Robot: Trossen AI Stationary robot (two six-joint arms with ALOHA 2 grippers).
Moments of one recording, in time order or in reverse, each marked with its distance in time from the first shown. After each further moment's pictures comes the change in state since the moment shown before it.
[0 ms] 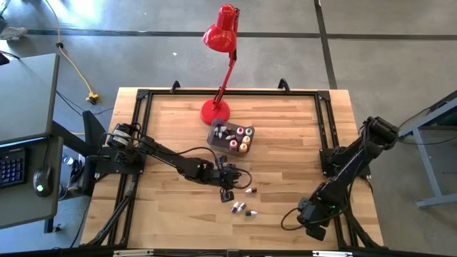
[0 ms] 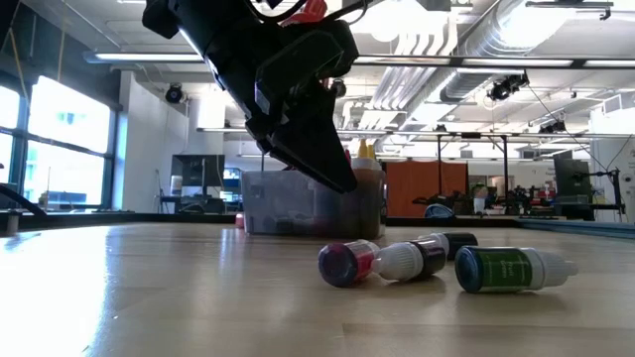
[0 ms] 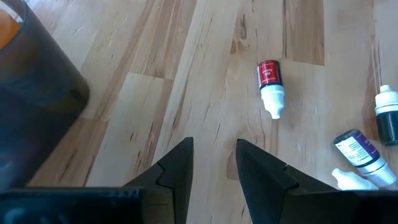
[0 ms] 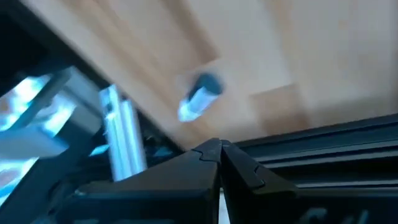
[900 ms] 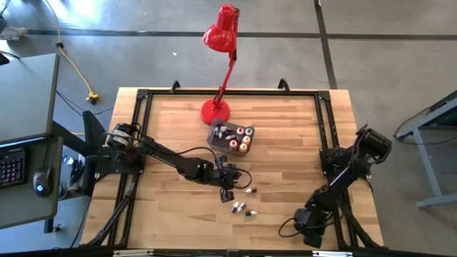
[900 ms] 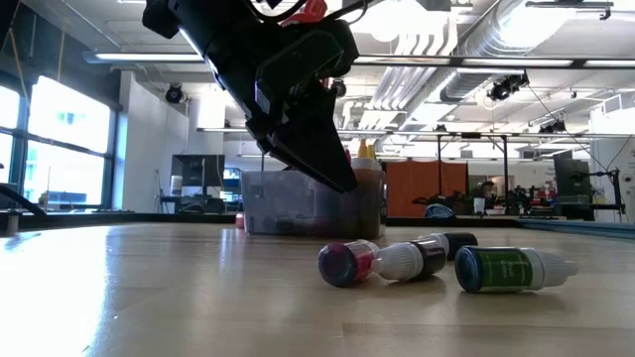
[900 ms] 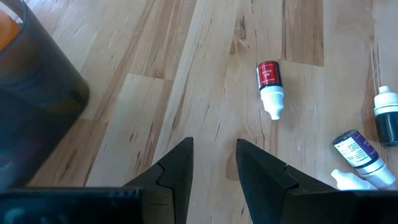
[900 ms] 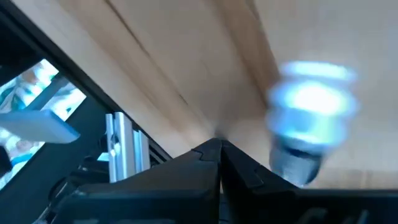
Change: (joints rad) left arm 0.000 0.000 0.000 0.001 0.000 0.000; right arm 0.025 0.189 -0.112 0.436 -0.047 -0.001
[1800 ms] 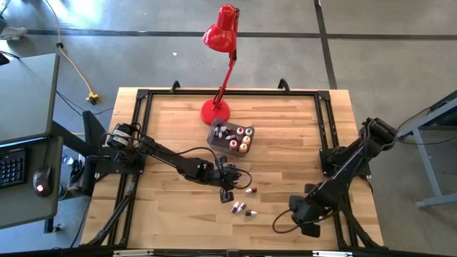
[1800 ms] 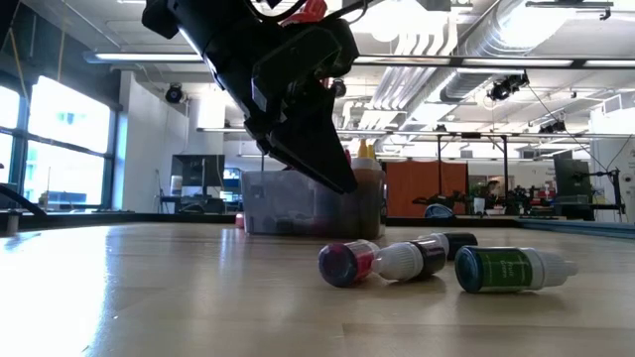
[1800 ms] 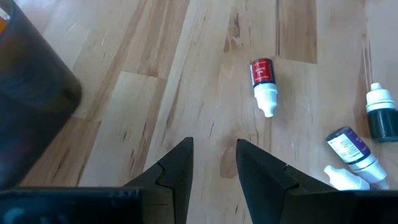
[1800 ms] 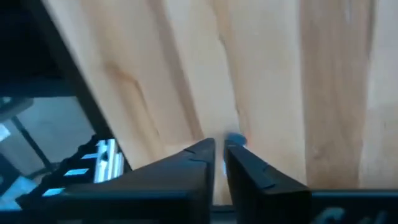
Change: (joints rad) left arm 0.000 0.000 0.000 0.000 0.019 0.000; right arm -0.082 -0.165 0.289 -0.641 0.370 -0.374
